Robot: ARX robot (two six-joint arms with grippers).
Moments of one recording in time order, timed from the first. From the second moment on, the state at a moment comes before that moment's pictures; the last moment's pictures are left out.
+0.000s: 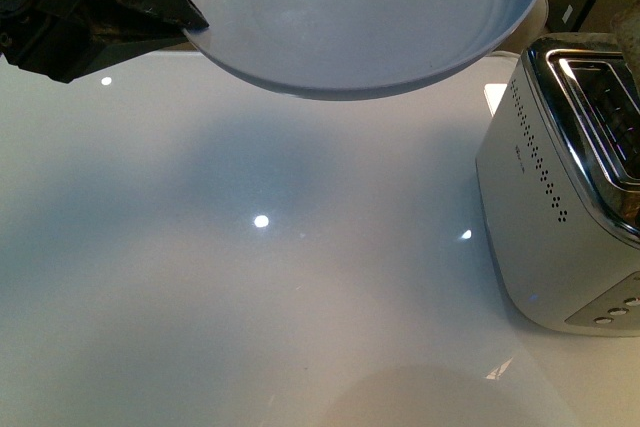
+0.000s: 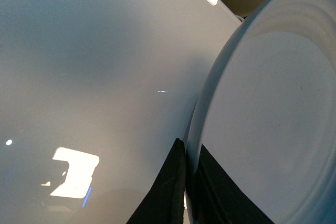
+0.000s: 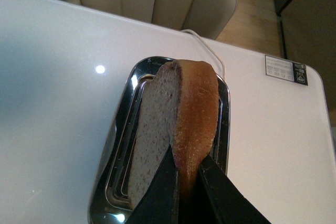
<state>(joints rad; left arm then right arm) -0.41 1.48 0.85 -0.07 0.12 -0.91 0.13 1.10 0.73 -0.15 0.13 -0.20</state>
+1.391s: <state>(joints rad) -0.41 1.48 0.85 -0.07 0.12 -0.91 0.16 1.41 0.69 0.03 0.16 -0.14</state>
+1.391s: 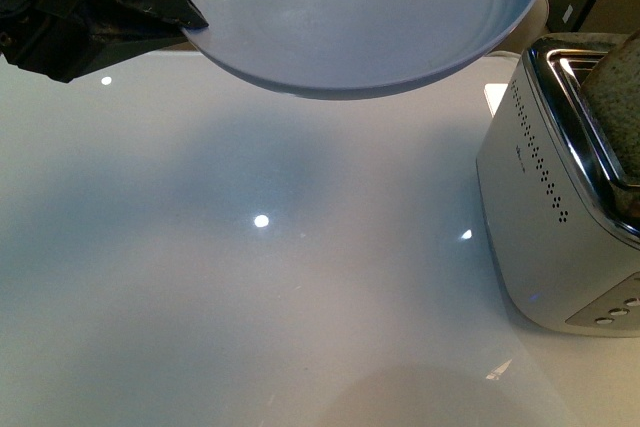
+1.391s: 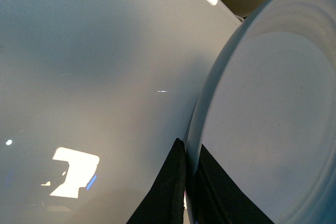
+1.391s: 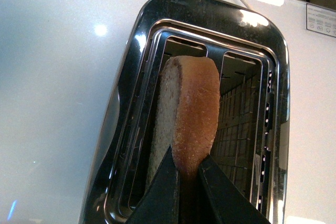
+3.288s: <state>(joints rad) -0.41 1.48 0.85 -0.07 0.12 -0.91 0.00 0.78 0.22 0.56 0.01 -0.01</state>
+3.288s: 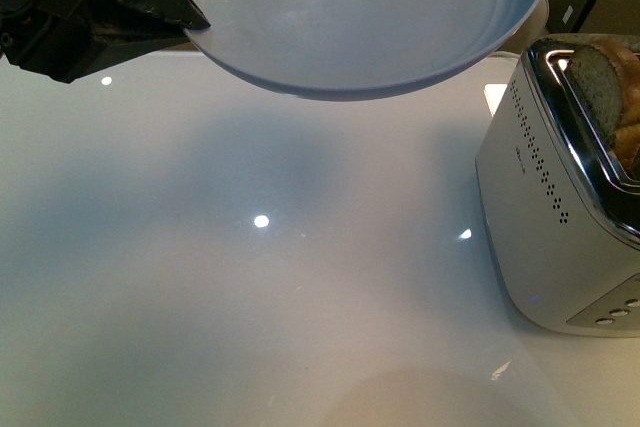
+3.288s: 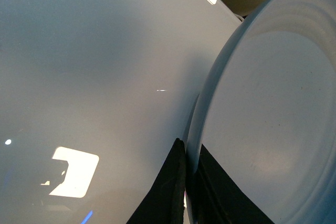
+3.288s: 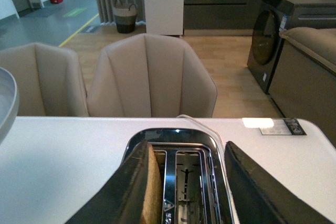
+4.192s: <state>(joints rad) -0.41 1.48 0.85 -0.07 0.12 -0.91 0.00 0.33 0.02 0.33 0.00 -0.01</state>
